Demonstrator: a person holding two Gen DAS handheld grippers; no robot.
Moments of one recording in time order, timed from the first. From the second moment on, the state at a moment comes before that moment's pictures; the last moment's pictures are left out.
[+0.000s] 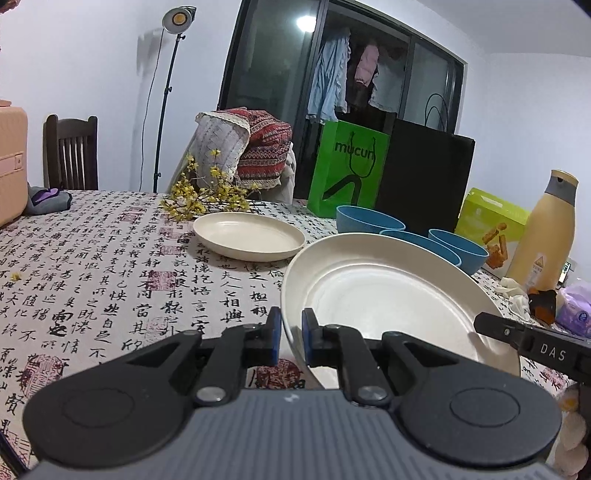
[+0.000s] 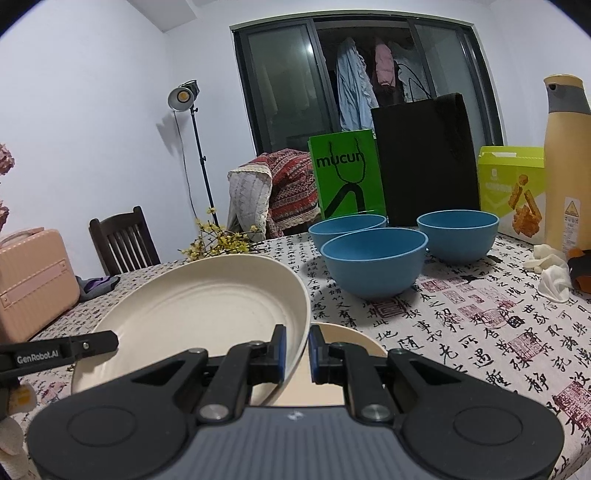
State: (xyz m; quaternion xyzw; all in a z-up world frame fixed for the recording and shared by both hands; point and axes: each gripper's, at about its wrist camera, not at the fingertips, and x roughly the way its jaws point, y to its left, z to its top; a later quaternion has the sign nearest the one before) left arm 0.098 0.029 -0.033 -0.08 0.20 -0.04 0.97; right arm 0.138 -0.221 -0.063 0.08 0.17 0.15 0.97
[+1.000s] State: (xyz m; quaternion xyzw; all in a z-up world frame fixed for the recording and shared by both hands) left arm 0.114 -0.002 -0.052 -0.07 0.23 -0.06 0.97; right arm 0.136 -0.248 -0.080 0.08 0.18 0.12 0.97
